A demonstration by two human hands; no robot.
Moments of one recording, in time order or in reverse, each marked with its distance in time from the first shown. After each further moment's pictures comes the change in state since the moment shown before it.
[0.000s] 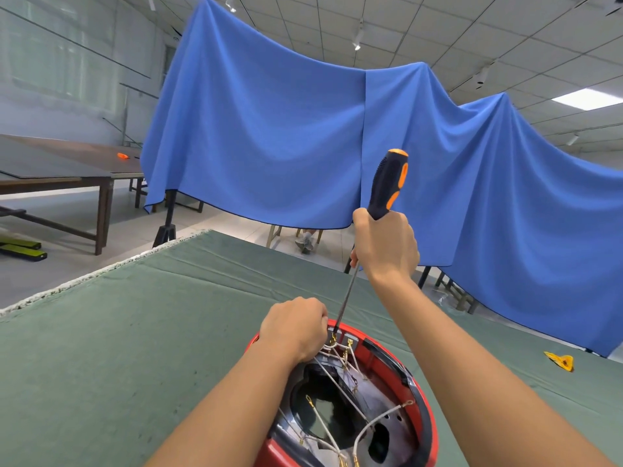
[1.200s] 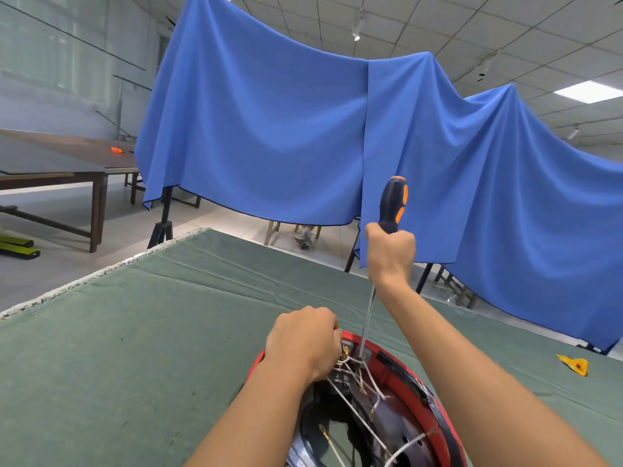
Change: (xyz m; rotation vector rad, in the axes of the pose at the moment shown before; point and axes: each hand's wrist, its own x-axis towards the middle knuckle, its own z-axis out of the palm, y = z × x) left_hand 0.000 0.002 -0.001 -0.015 -0.013 -0.012; right_hand 0.025 0.036 0.044 0.375 -0.006 0.220
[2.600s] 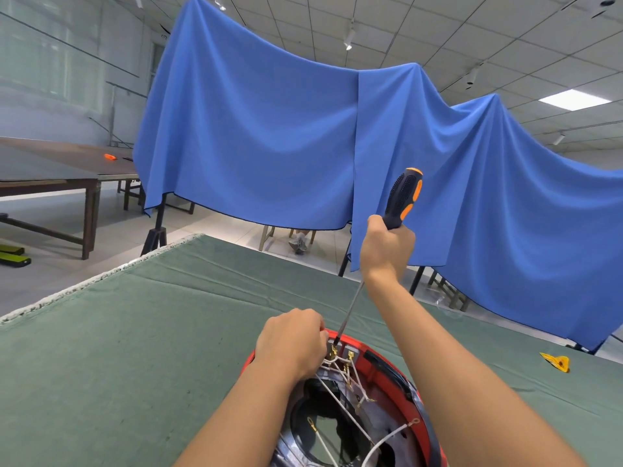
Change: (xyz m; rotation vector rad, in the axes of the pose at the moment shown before) left_hand -0.005 0.000 -0.003 -0.020 -0.004 -0.028; right_hand -0.010 -0.023 -0.009 0.156 0.121 -0.055
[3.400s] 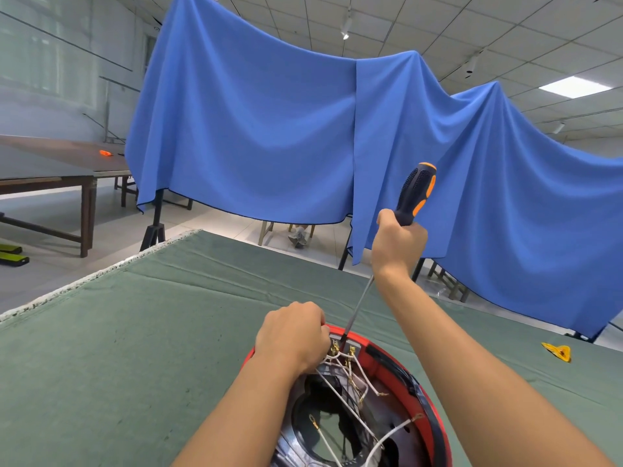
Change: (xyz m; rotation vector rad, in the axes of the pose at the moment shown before) left_hand 0.005 0.000 0.002 -0.002 0.000 -0.010; right_hand 0.008 0.004 -0.009 0.065 0.026 0.071
